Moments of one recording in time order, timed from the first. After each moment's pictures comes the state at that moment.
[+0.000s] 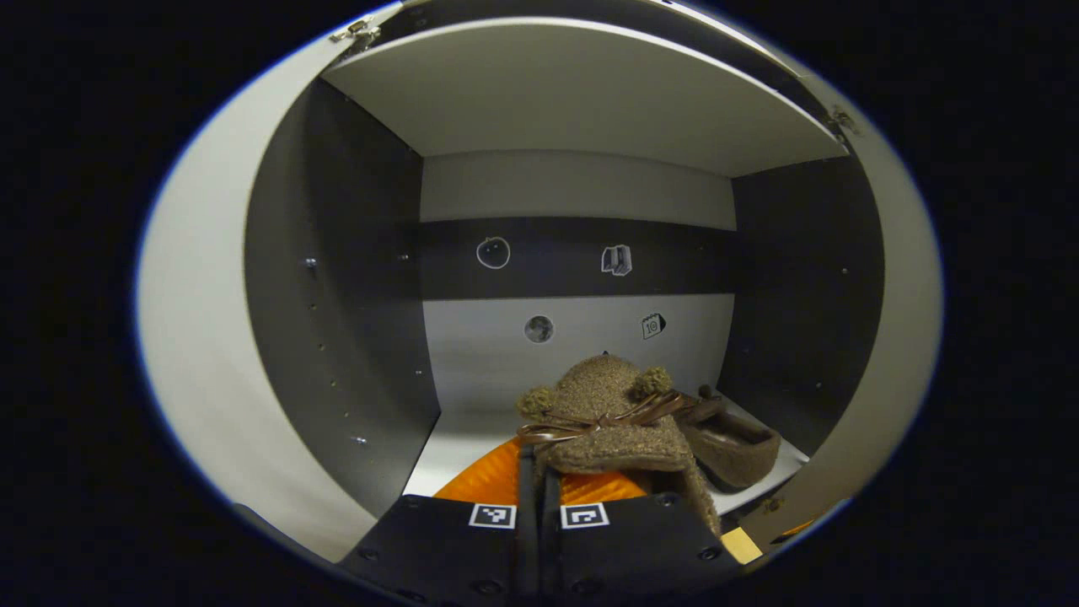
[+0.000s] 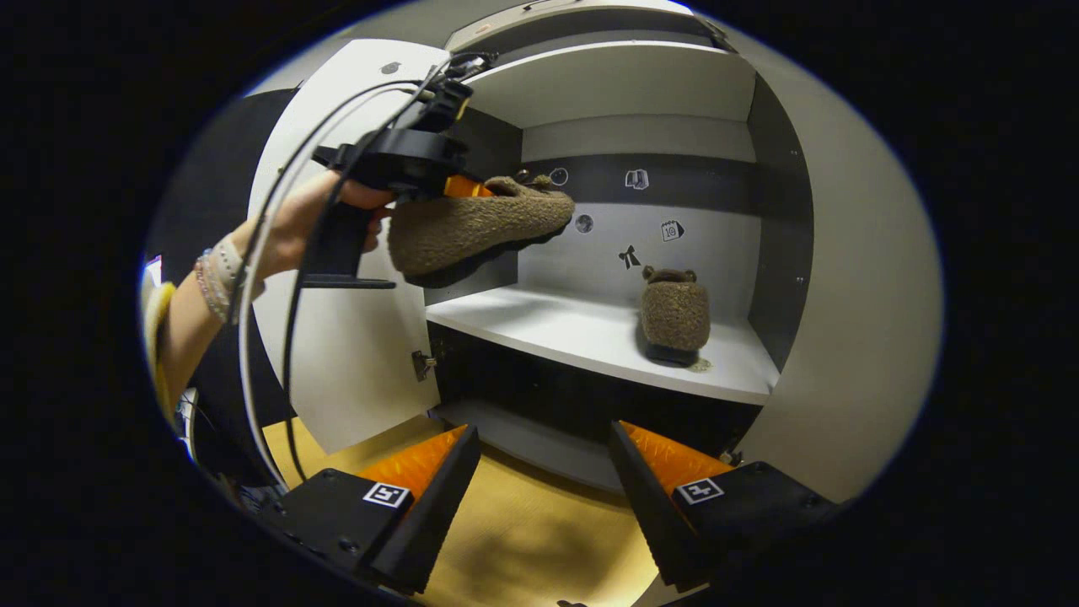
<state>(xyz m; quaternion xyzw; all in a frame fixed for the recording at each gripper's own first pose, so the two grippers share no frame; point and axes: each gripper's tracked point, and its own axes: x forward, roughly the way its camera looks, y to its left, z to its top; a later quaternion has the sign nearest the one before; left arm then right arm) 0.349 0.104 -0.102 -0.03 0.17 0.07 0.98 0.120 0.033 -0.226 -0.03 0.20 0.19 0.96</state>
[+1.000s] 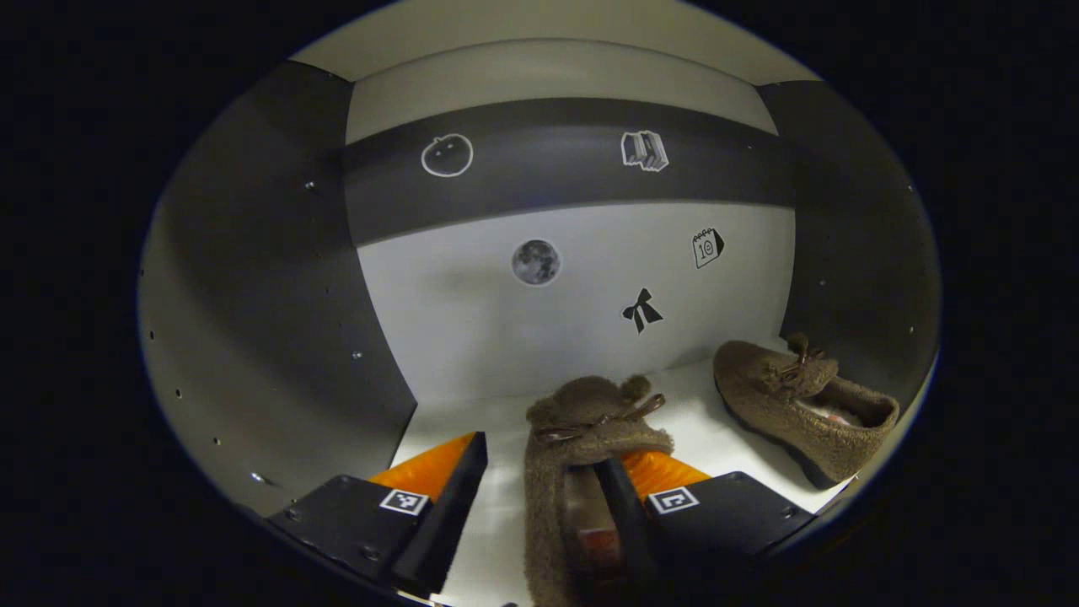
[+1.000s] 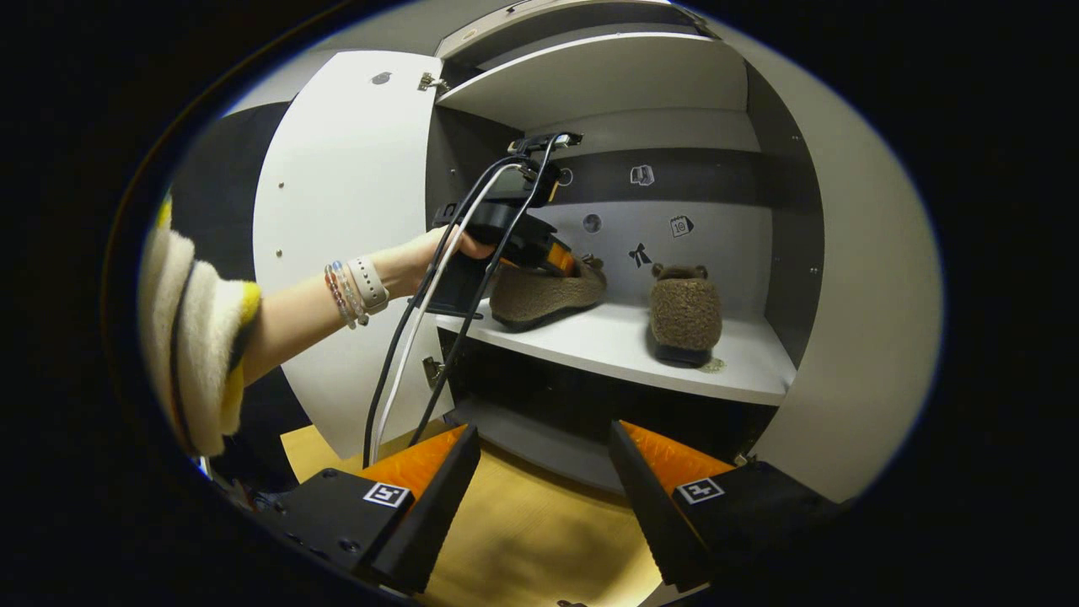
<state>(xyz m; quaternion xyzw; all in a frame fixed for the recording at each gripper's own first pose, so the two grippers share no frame) 0.426 0.120 -0.183 0.03 0.26 0.07 0.96 0.128 0.032 -0.223 -0.01 0.19 0.22 0.96</state>
